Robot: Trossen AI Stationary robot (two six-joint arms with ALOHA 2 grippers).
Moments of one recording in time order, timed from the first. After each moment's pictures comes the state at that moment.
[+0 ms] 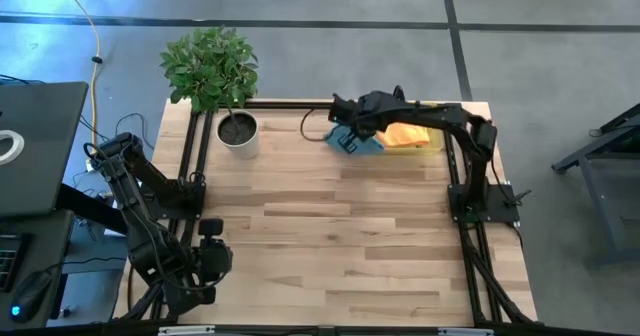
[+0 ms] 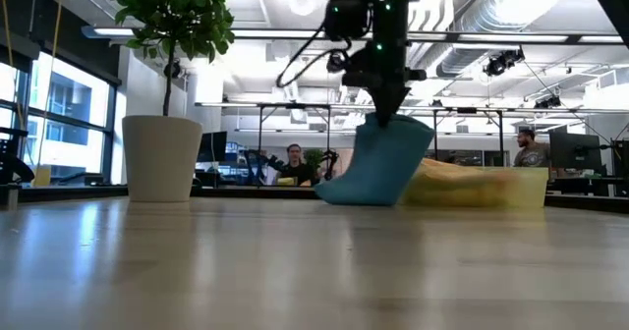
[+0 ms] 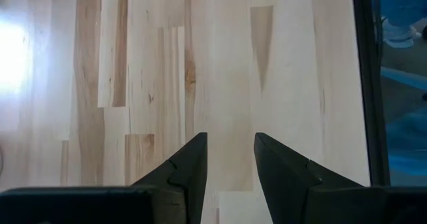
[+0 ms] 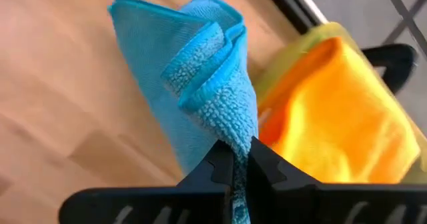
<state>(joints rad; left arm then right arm) -0.90 1.47 1.33 -1.25 -0.46 -0.93 -0.32 1.91 1.70 -1.20 0.37 0.42</state>
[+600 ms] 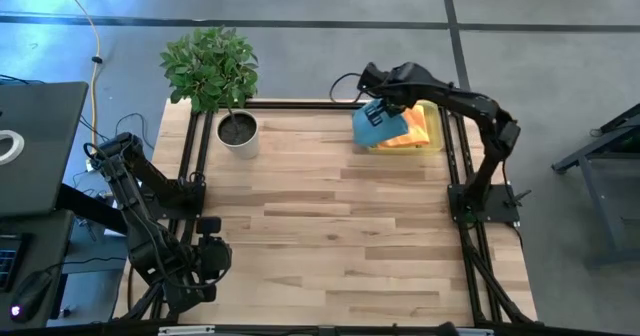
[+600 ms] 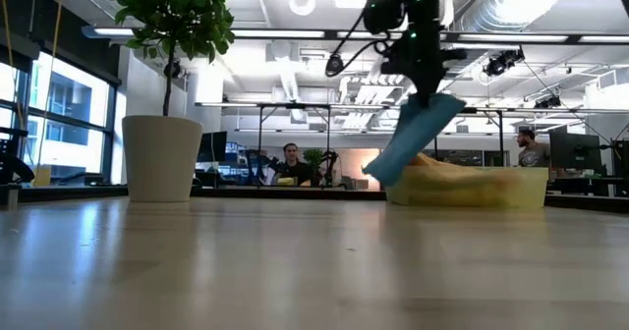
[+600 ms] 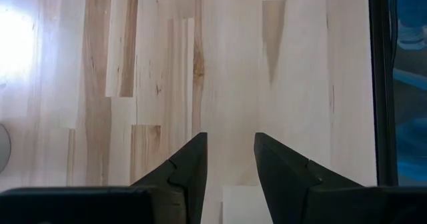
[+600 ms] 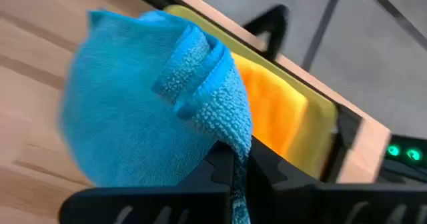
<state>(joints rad) -0.90 1.47 1.33 -1.29 -0.45 -0.98 -0.54 1.77 1.71 -1.35 0.43 0.47</state>
